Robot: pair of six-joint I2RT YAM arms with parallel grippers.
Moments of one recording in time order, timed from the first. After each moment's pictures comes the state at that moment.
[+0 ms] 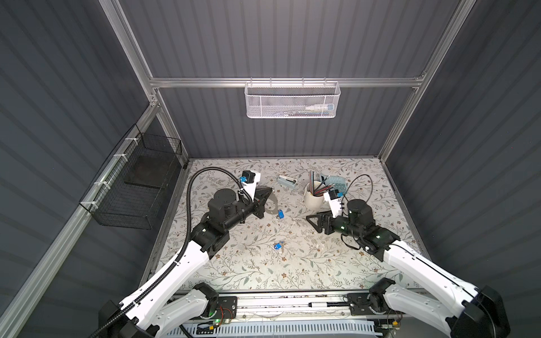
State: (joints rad) left arm -0.59 0.99 0.87 -0.05 0.20 -0.20; right arm 0.60 1.05 0.64 -0.11 -0.32 0.42
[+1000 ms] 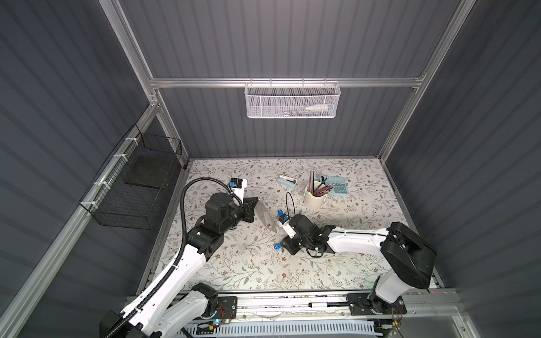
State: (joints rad) left arm -0.49 0.94 0.79 -0.19 0.18 -0.30; right arm 0.94 1.66 0.83 -0.08 -0.09 0.25
